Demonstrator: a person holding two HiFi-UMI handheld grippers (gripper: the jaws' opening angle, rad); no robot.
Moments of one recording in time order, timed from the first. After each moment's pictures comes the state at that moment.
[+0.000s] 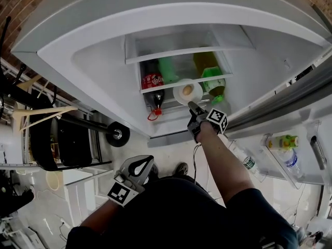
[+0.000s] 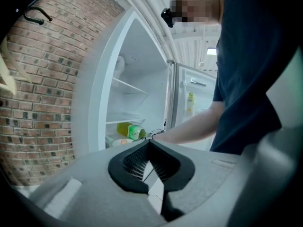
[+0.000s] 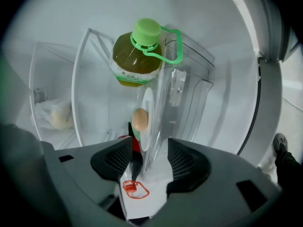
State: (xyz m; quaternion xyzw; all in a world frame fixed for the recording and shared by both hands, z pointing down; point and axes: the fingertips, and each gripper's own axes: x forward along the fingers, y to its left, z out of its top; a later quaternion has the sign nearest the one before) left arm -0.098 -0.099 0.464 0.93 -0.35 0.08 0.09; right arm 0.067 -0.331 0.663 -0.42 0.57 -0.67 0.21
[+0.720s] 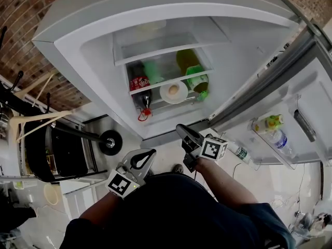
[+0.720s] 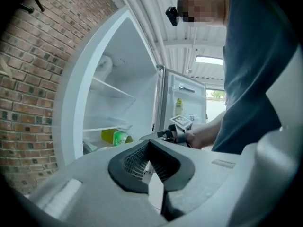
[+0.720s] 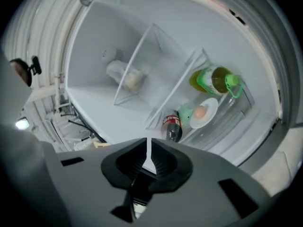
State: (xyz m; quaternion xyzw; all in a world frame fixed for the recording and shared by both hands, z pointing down) left arm -0.065 -0.095 0.449 0.96 -0.27 0.05 0.07; right arm 0.030 -0.186 0.510 -0.36 0.81 -0.44 0.14
